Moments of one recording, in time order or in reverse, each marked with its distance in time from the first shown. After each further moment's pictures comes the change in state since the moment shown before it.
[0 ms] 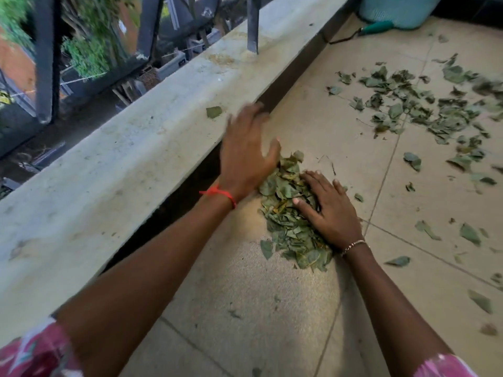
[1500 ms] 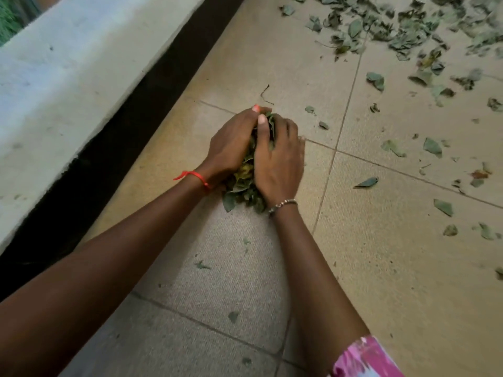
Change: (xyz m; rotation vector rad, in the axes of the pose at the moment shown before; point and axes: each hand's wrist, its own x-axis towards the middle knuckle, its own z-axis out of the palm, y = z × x) left_hand -0.064 0.022 0.048 -0.606 -0.492 -0.178; right_hand -0.015 -0.067 0.034 0.315 0.451 0.507
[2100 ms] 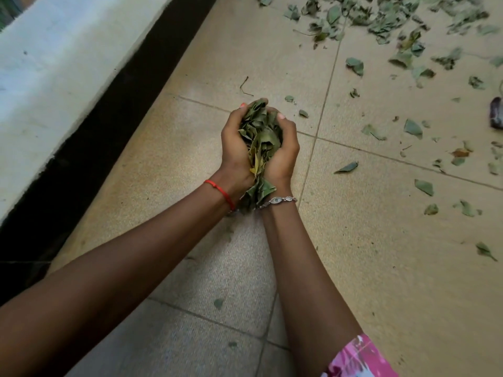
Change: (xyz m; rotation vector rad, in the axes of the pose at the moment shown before) left_hand -0.023 0.059 0.043 -1.510 0.108 -0.439; right_hand 0.003 0.005 -0.017 1.581 0.008 0.484
